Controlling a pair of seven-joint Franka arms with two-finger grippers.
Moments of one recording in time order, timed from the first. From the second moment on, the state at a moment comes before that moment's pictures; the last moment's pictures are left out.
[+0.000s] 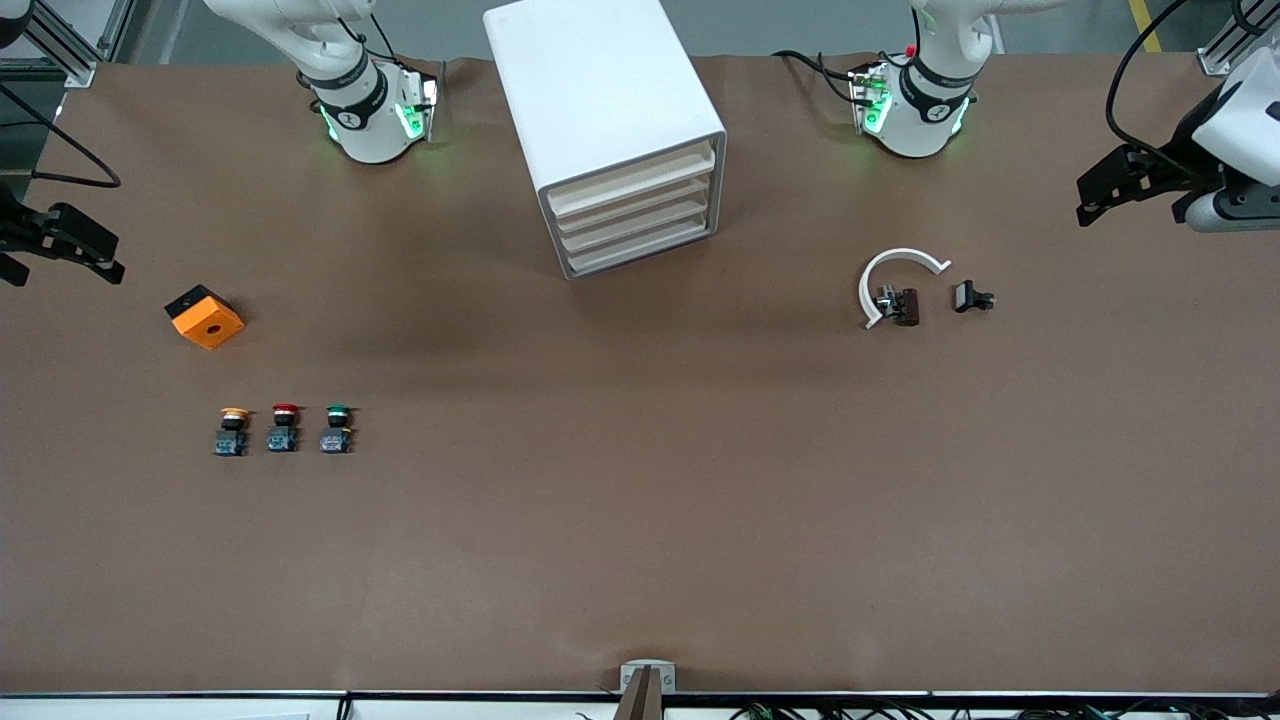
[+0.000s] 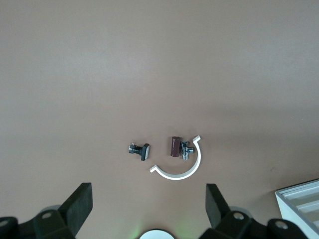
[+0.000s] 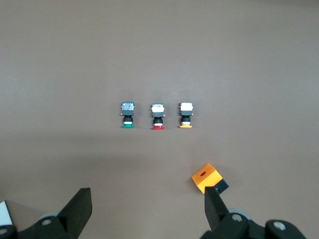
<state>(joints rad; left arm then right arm) 0.03 -0.10 -0.11 -1.62 0.03 1.49 -0.09 -0.01 -0.06 -0.06 -1.65 -0.05 1.67 -0.11</state>
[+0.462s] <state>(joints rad) 0.03 -0.07 -0.12 -1.63 0.03 1.48 -0.08 -0.01 -0.07 -0.06 -1.64 -0.03 1.67 -0.11</state>
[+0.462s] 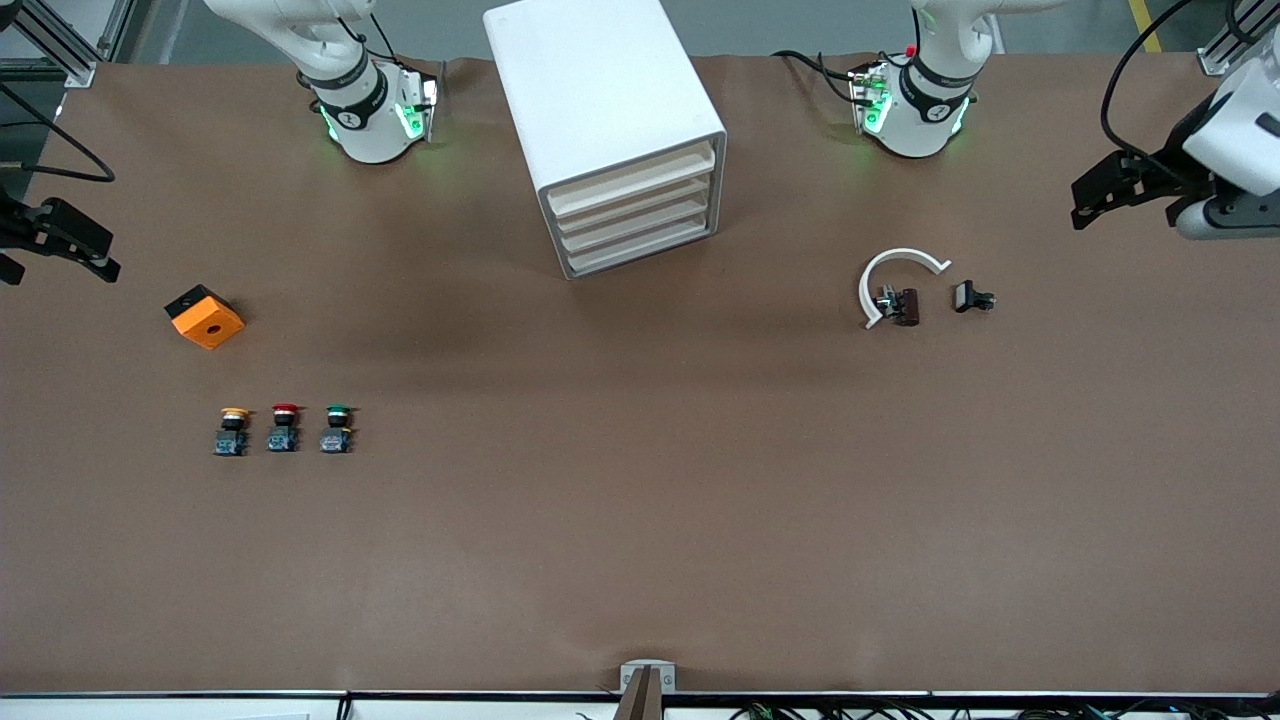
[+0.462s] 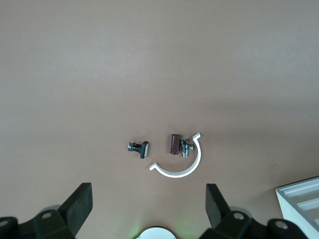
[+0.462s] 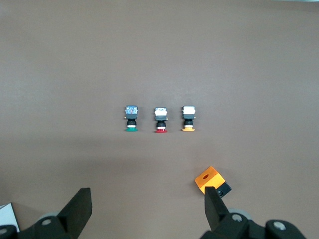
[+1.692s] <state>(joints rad) -0.37 0.50 -0.13 -1.59 -0.25 1.70 -1.37 0.09 0.06 -0.05 -1.65 -0.05 1.67 -0.11</state>
